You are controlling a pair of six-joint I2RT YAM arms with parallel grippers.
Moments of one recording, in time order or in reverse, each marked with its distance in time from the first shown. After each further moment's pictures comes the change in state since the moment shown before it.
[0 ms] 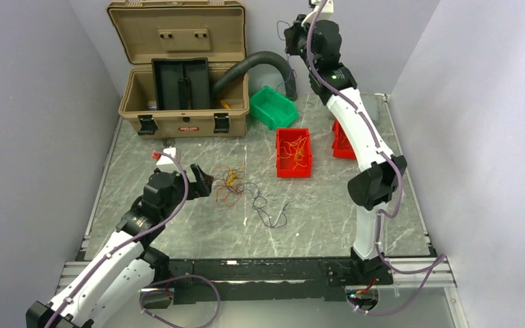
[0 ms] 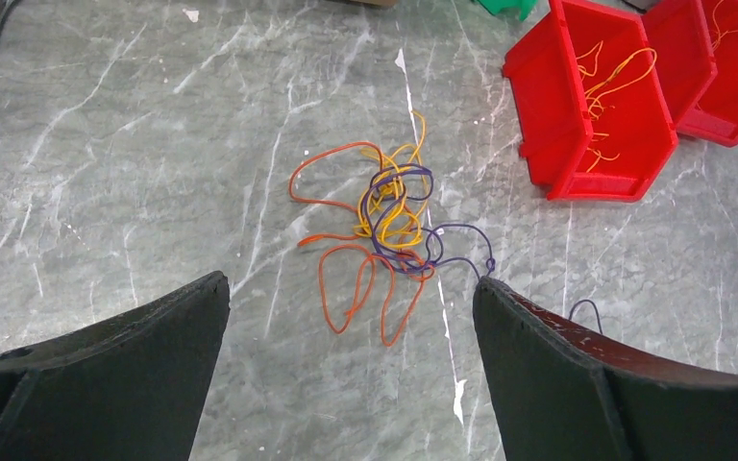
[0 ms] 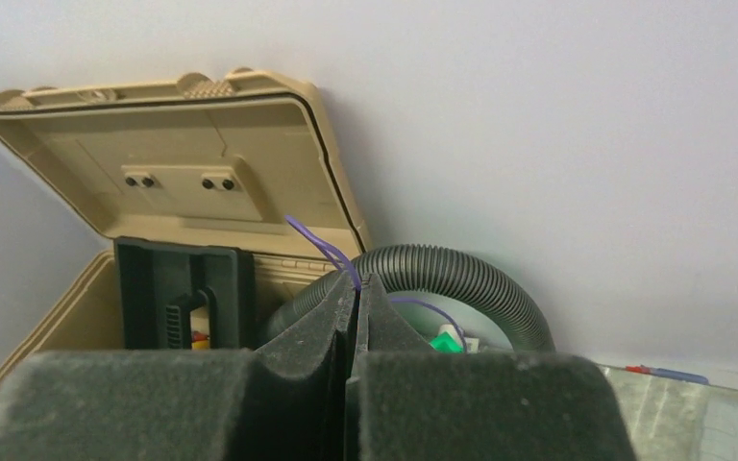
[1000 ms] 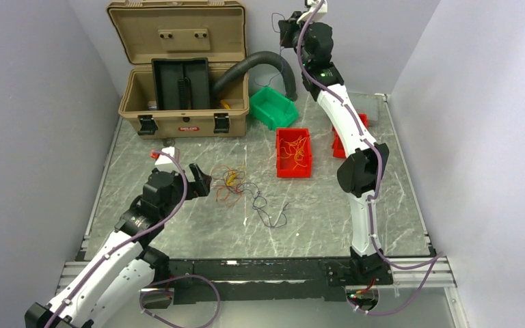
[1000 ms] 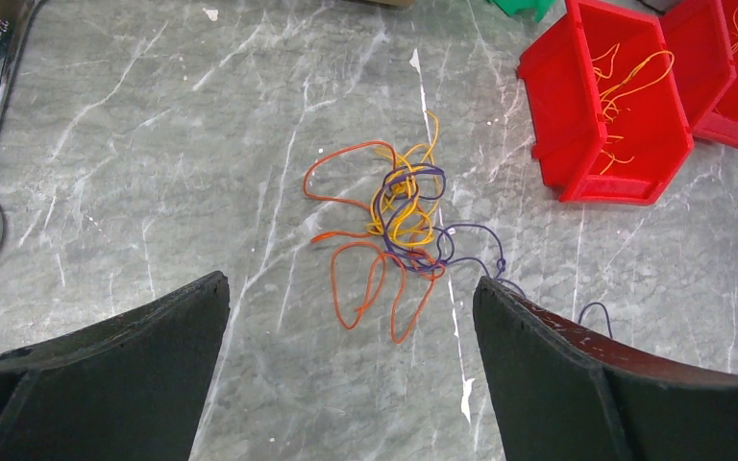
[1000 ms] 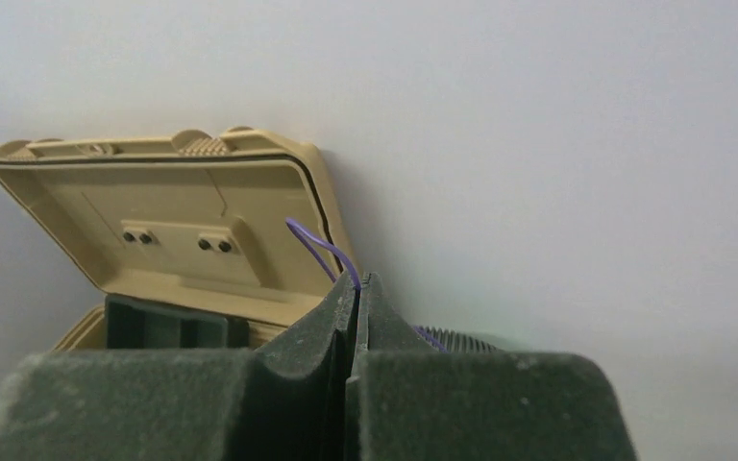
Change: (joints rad) left arm 0.000 -0.002 0.025 -0.045 -0.026 0.003; right arm -0.039 0.227 0.130 0.225 -0.083 0.013
